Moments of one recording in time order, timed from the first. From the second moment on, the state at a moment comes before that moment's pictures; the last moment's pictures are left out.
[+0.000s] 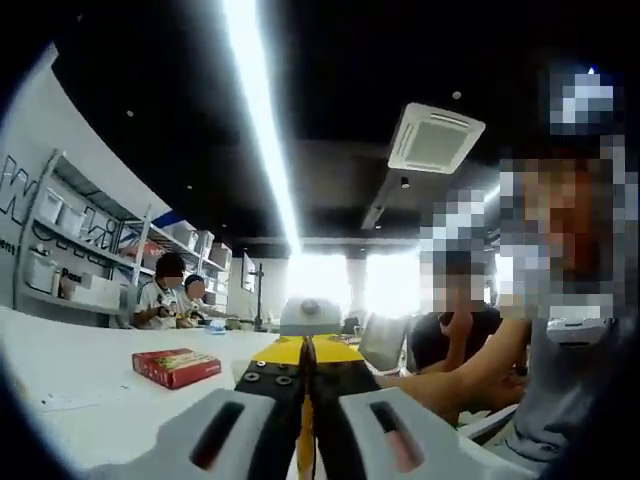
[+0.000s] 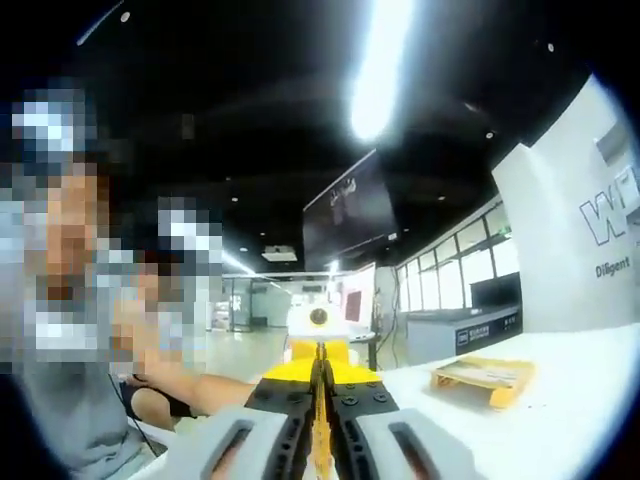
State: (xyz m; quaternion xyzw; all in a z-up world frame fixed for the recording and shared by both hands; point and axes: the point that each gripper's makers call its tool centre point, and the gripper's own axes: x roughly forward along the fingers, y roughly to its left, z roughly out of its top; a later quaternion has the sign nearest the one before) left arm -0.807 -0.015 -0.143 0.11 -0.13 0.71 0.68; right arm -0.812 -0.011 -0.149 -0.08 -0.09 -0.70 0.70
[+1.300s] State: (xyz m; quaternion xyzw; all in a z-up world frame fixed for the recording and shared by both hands) left arm -0.794 -0.008 -0.148 0.10 -0.11 0.70 0.70; right arm -0.800 -0.009 -0.150 -0.06 -0.07 -0.69 0.71
